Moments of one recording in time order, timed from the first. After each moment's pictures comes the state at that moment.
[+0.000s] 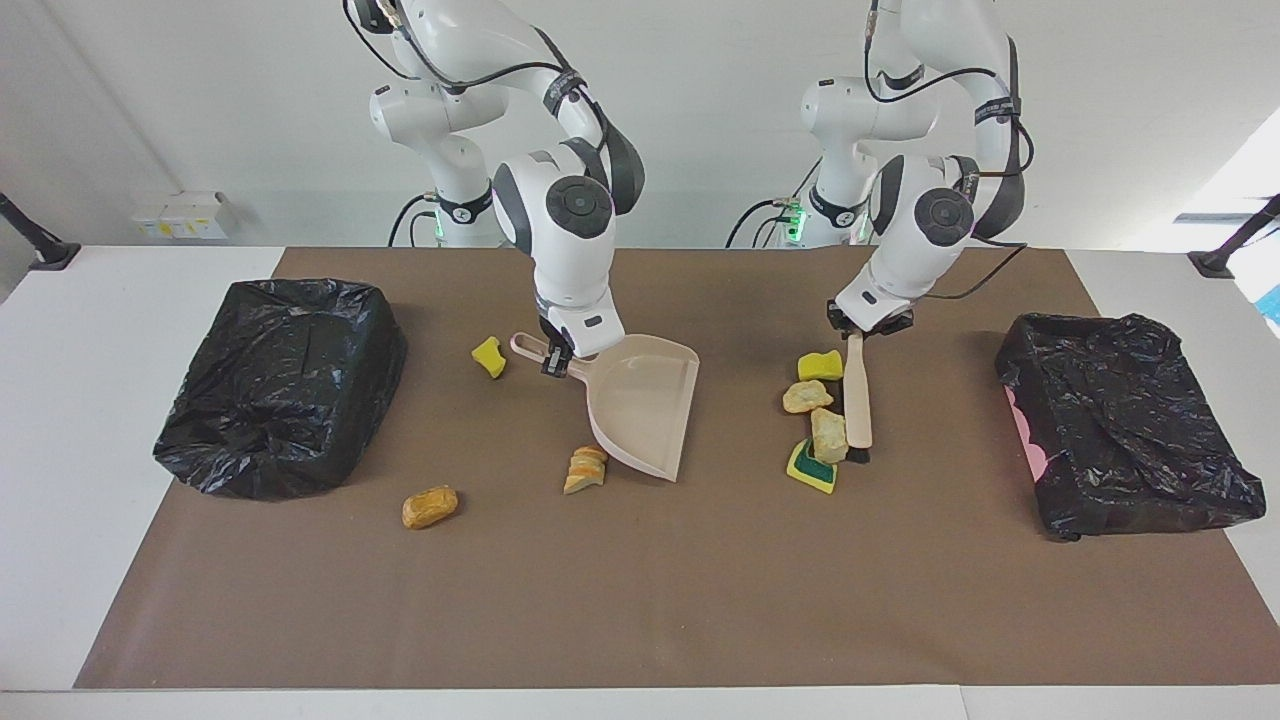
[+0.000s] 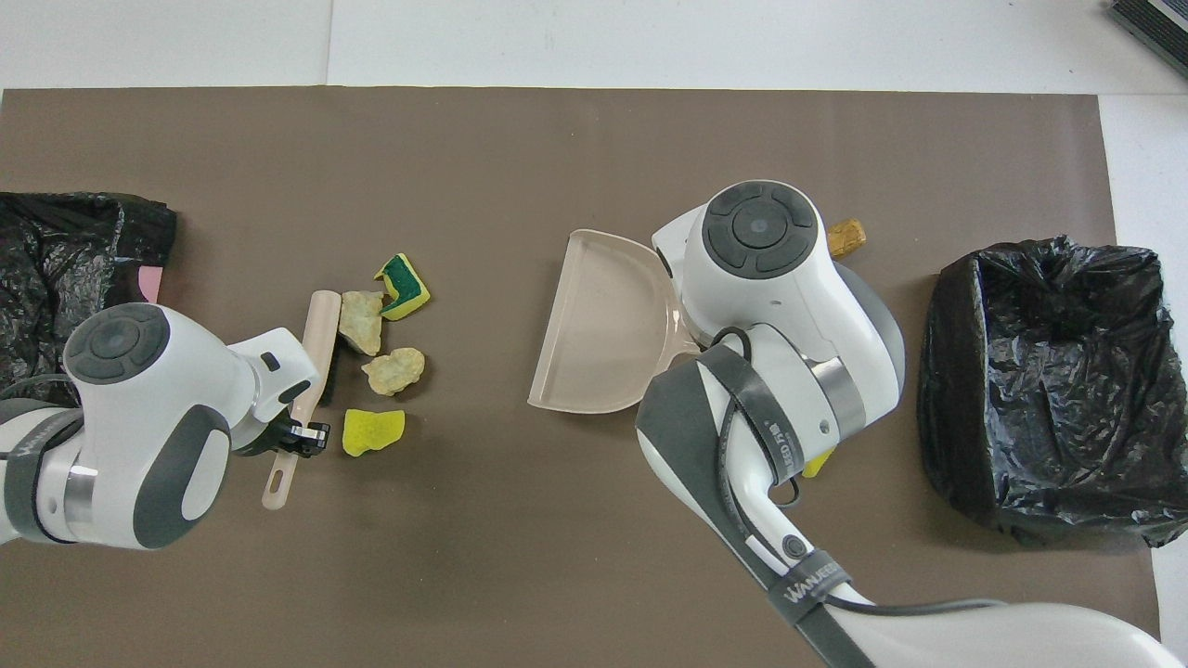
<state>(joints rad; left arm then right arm) -0.15 -0.06 -0.12 -2.31 -0.06 2.03 -0.02 0.41 0.25 0.07 -1.79 -0.10 1.85 -0.79</state>
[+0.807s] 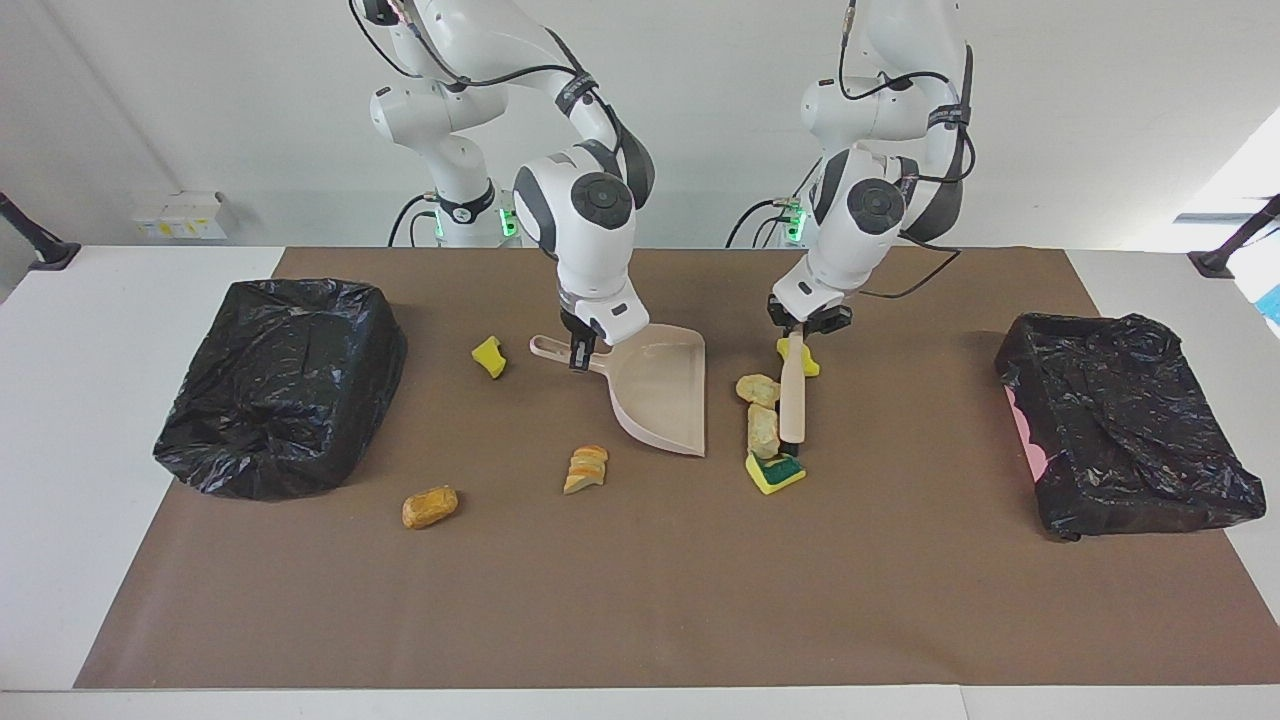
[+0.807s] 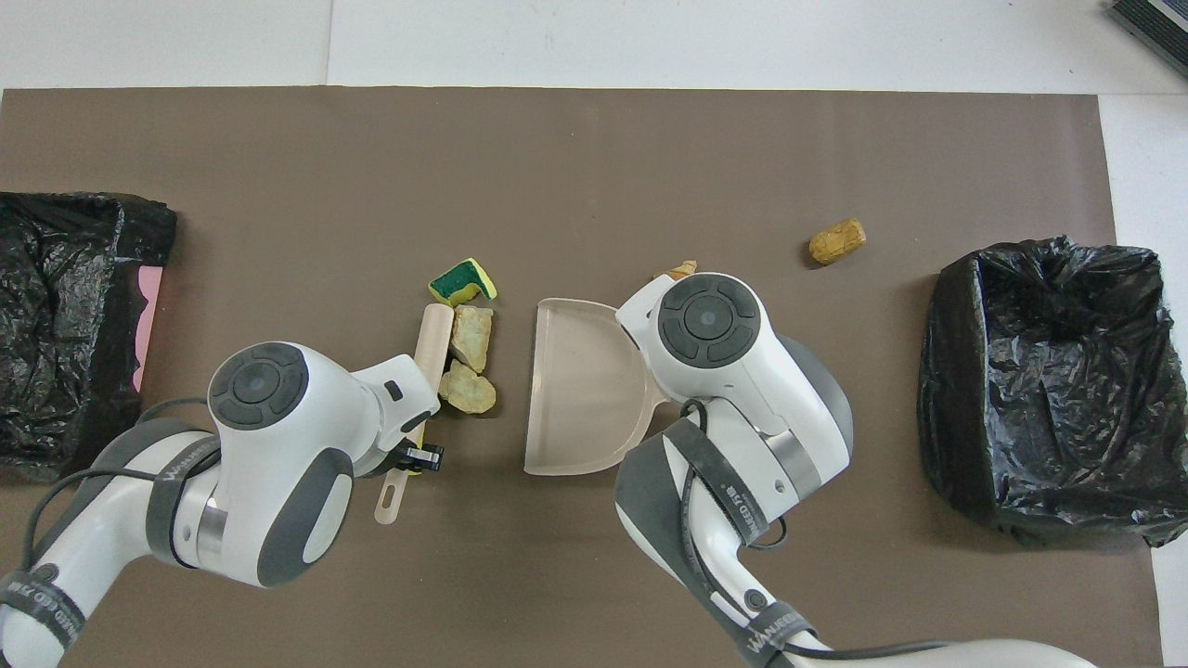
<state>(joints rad) -0.15 -0.04 -0.30 -2.31 -0.15 2.12 -0.10 0.46 0.23 0.07 -1.88 -0.10 1.97 -0.87</state>
